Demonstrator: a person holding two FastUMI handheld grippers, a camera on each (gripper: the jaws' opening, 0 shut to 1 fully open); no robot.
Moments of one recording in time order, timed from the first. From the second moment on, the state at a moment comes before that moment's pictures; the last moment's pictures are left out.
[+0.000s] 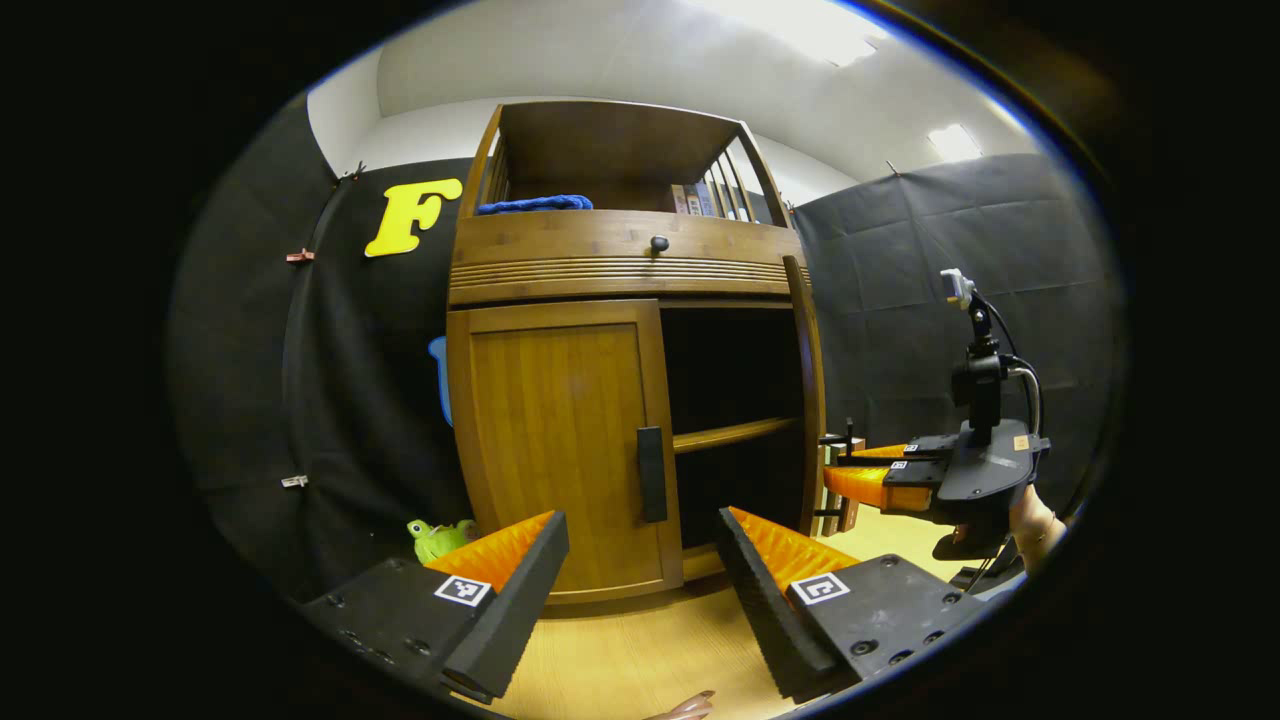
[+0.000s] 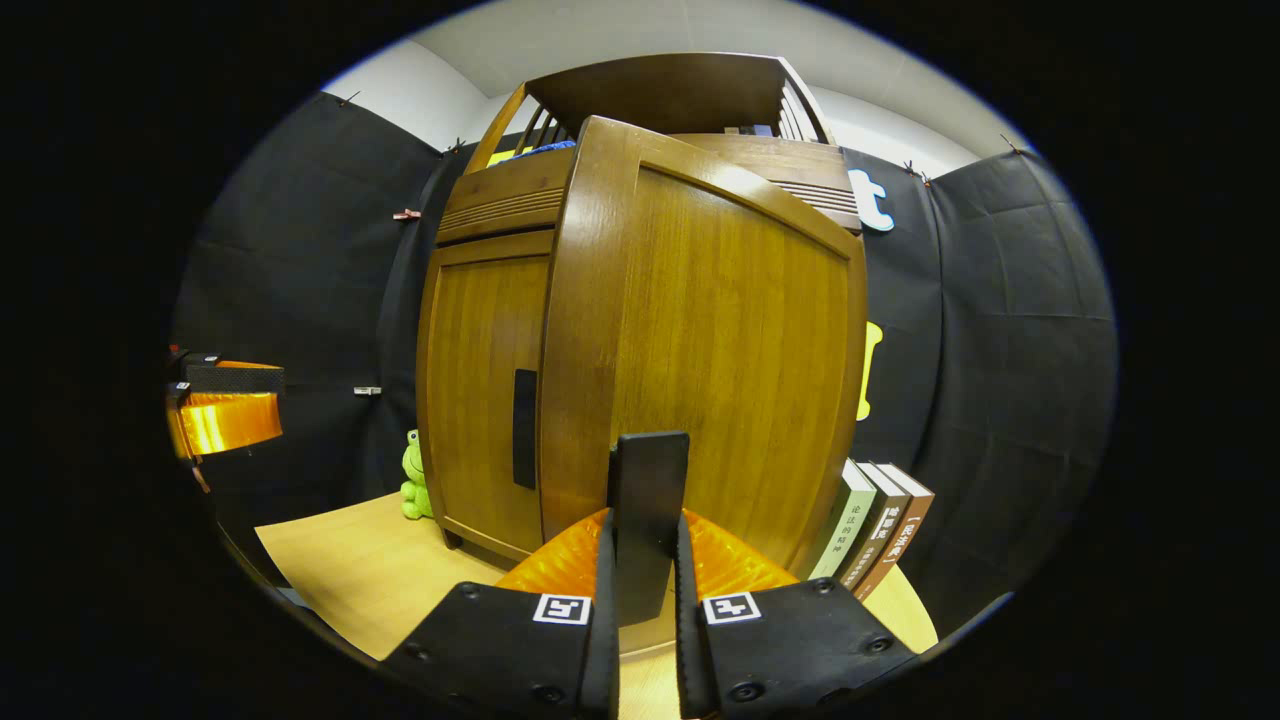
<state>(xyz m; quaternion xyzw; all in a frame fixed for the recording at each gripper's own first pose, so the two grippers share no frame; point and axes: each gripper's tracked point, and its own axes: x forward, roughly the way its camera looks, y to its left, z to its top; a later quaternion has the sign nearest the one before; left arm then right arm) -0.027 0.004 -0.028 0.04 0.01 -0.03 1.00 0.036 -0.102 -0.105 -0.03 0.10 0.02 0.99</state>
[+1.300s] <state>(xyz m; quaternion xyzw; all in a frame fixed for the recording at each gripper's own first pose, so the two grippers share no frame) 0.023 -0.083 -0.032 0.02 0.00 -0.10 0.99 -0.026 -0.201 -0.097 0.00 0.12 -0.05 0.99</state>
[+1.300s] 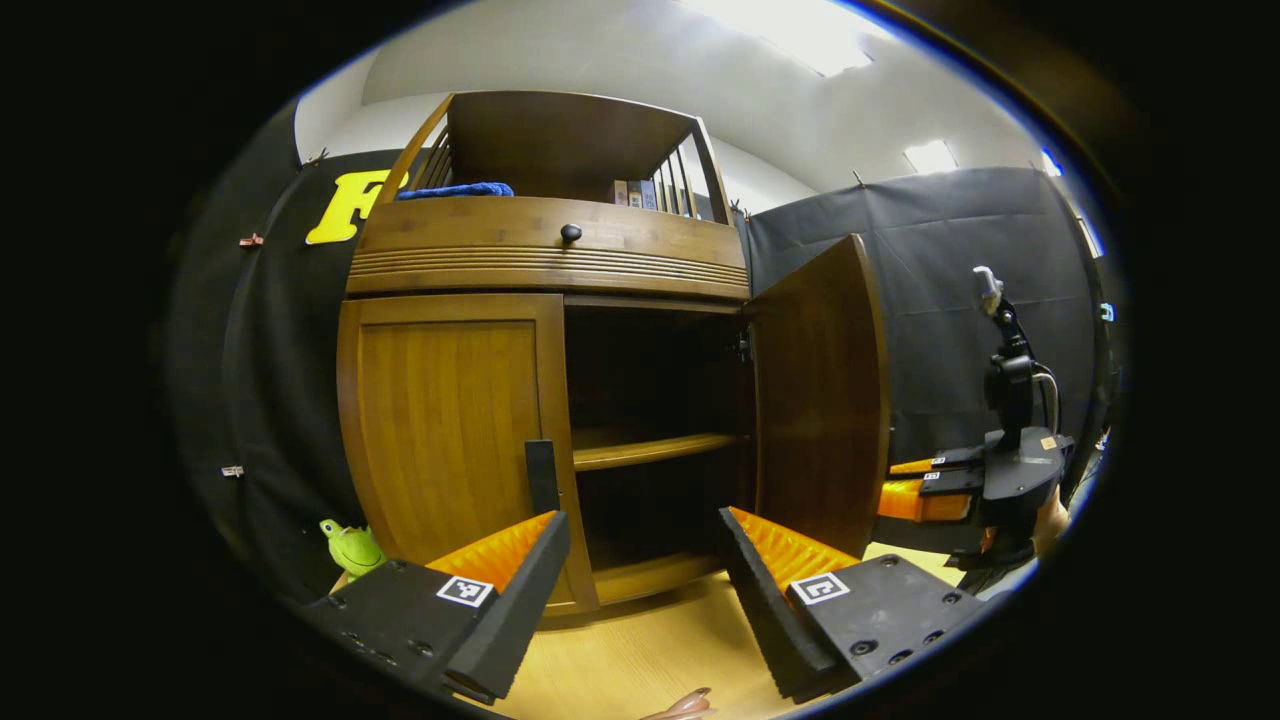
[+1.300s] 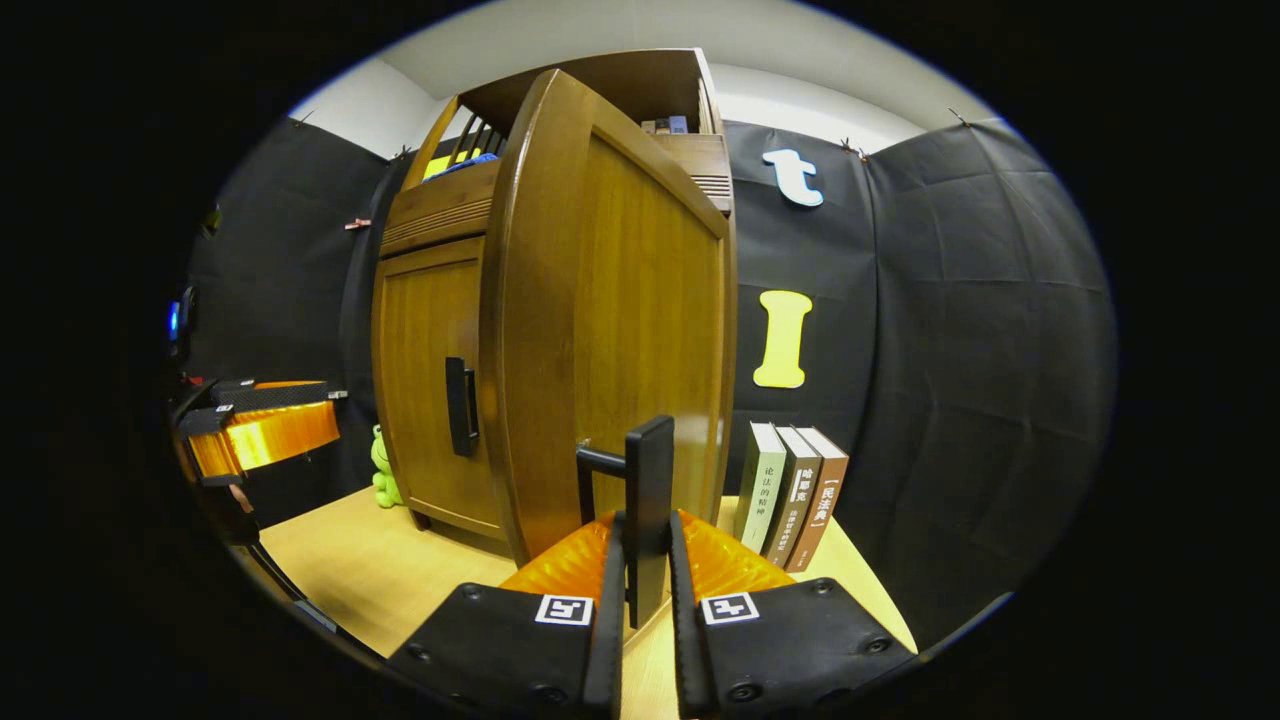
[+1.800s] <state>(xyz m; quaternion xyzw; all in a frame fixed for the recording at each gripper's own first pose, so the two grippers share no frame) 0.050 -0.081 -0.033 0.02 0.00 -0.07 1.00 -0.044 -0.246 -0.088 0.00 0.11 -0.08 0.99</state>
